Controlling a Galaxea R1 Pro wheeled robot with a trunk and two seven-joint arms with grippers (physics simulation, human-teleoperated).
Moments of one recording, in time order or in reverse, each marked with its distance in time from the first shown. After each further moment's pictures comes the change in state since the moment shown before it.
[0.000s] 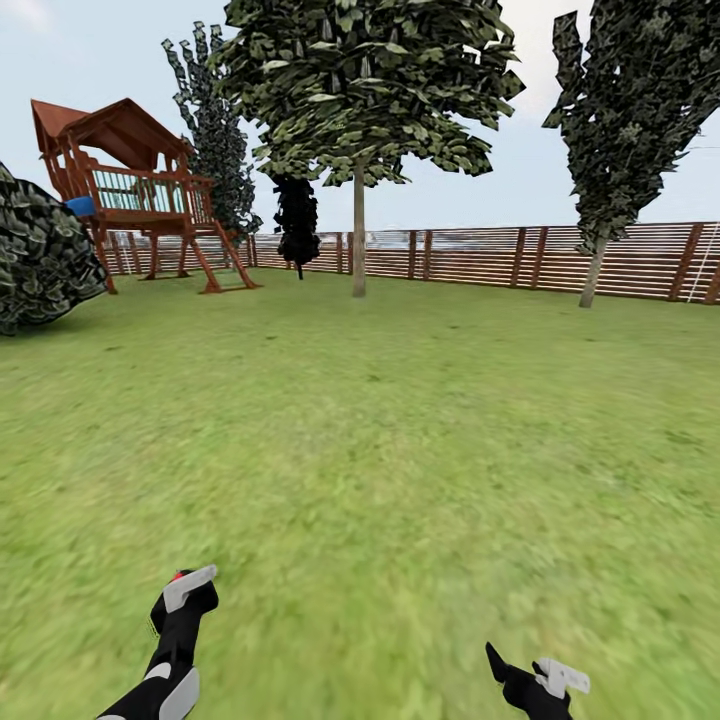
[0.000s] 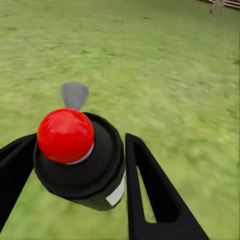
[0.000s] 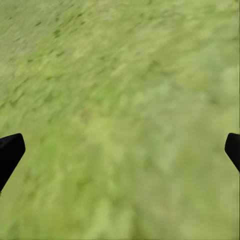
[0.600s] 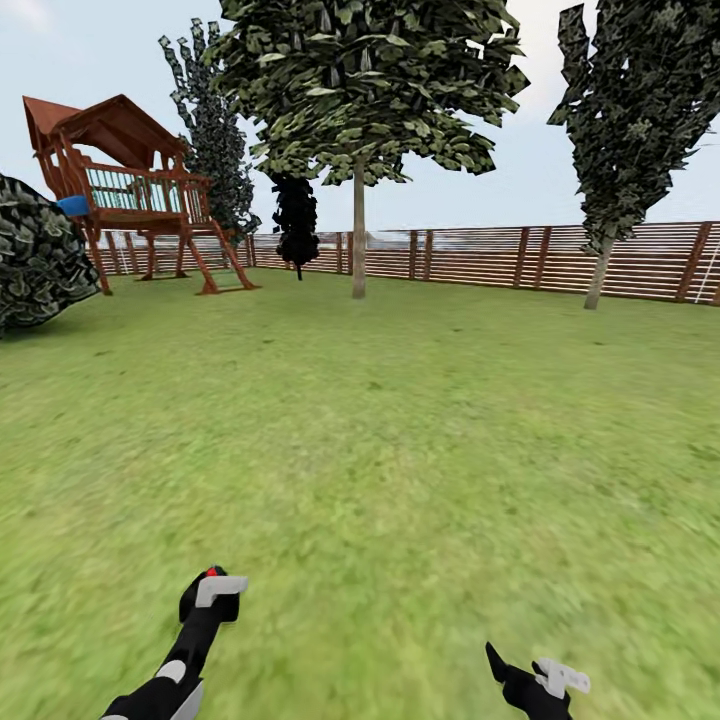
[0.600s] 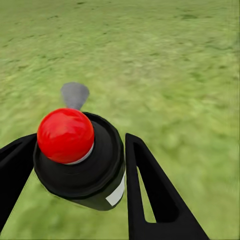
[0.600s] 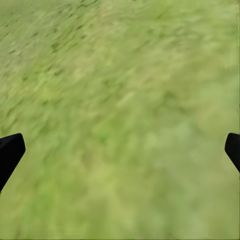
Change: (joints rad) left arm 0.000 -0.004 -0.072 0.000 -0.323 0.095 0.003; right arm 0.000 0.000 0.000 0.000 0.000 0.000 0.000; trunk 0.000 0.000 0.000
